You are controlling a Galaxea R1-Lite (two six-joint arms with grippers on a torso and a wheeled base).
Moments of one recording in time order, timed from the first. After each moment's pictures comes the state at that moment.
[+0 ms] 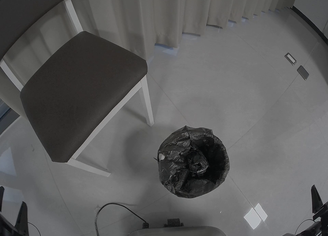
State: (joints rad) left arm 0.00 0.01 -0.19 0.13 -0.05 0.01; right arm -0.06 0.08 -0.02 -0.09 0.00 0.10
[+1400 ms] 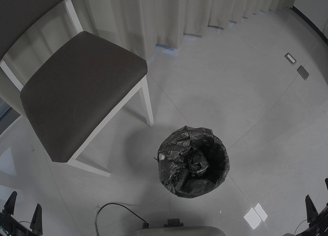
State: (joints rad) left arm 0.00 0.01 -0.02 -0.02 -0.02 0.00; right arm -0.01 0.01 -0.02 -0.05 0.15 0.01
